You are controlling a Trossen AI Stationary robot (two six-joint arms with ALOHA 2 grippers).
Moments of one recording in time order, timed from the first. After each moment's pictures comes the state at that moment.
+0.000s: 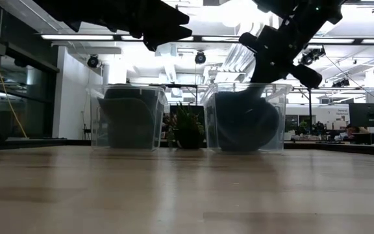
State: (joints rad) left arm -0.05 1.37 0.75 0.46 0.04 0.05; right arm -0.15 1.25 0.82 -0.39 0.26 -1.13
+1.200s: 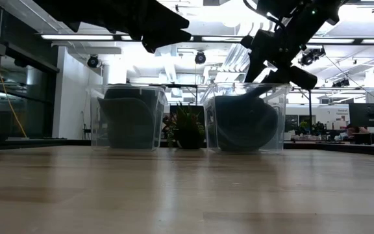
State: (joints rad) left arm -0.05 1.37 0.75 0.44 0.02 0.04; right arm -0.19 1.25 0.82 -0.37 0.33 -1.03
